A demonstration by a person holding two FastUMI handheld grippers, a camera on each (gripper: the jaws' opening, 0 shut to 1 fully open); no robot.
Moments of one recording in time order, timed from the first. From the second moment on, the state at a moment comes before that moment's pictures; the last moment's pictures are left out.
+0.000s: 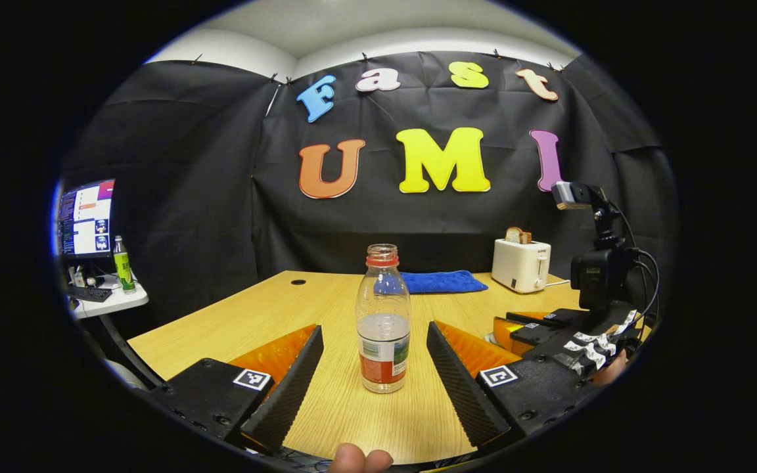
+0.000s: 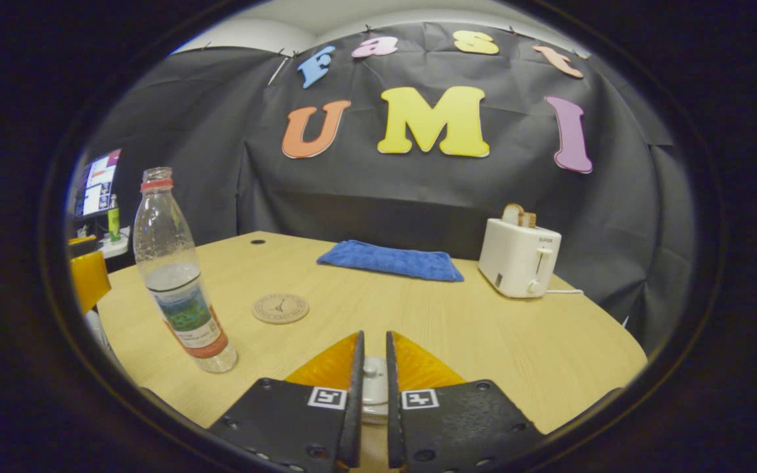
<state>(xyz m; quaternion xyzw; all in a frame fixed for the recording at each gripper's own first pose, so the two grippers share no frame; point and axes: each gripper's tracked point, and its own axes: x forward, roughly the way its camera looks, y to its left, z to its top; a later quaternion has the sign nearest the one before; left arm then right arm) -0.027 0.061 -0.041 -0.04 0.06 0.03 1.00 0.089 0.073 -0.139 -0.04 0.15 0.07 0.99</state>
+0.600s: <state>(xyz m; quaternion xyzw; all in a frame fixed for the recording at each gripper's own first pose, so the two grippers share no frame) -0.009 0.055 -0.080 -0.09 0.11 0.00 0.99 0.088 0.080 -0.127 -0.06 0.14 0.10 0.98</state>
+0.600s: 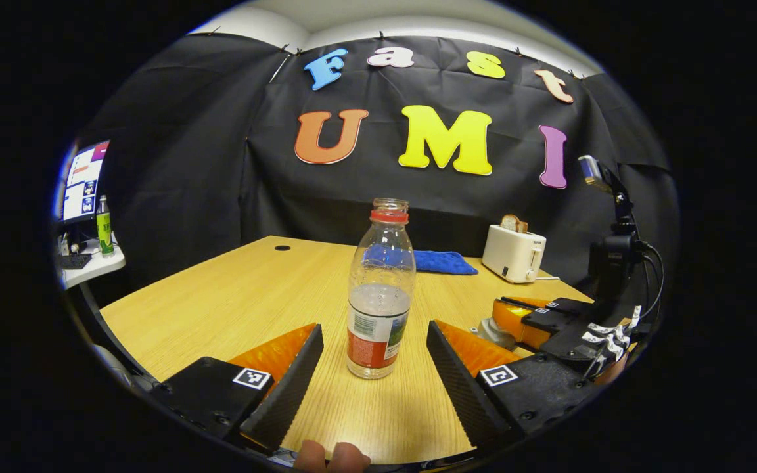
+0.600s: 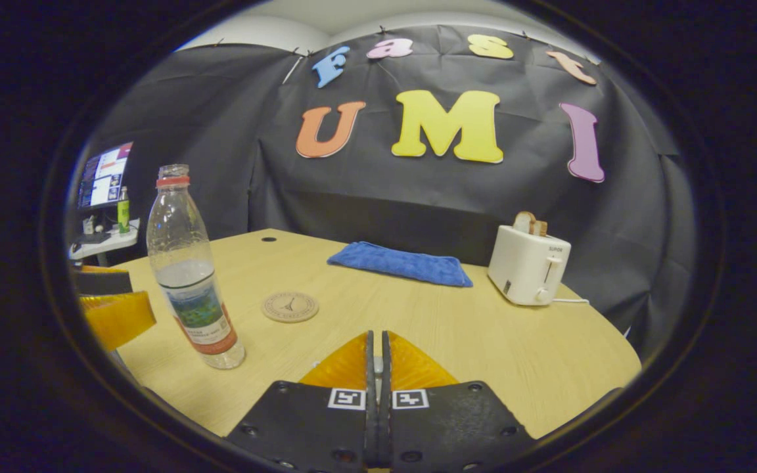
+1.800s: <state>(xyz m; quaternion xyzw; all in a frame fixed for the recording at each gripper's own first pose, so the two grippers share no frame) 0.035 0.066 -0.109 0.04 0.17 0.01 0.99 0.055 0.032 -0.085 -0.04 0.11 0.10 0.99</state>
